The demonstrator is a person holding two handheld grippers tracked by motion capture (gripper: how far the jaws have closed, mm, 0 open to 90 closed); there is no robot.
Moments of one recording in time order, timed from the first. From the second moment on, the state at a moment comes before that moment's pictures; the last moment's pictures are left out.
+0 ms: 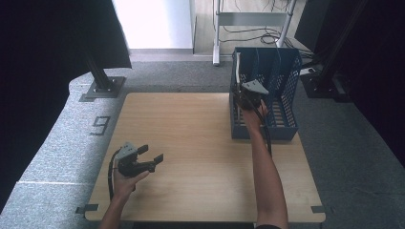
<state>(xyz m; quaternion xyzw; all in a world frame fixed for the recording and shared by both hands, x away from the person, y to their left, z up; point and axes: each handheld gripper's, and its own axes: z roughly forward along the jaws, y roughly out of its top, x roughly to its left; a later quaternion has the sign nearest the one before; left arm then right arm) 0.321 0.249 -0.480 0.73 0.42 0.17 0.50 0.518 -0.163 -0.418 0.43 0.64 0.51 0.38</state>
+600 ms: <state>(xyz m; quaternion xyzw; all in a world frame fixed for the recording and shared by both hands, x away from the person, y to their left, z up) 0.321 0.247 -0.480 0.74 0.42 0.17 0.50 0.509 -0.173 -0.417 0.44 0.63 0.51 0.38</state>
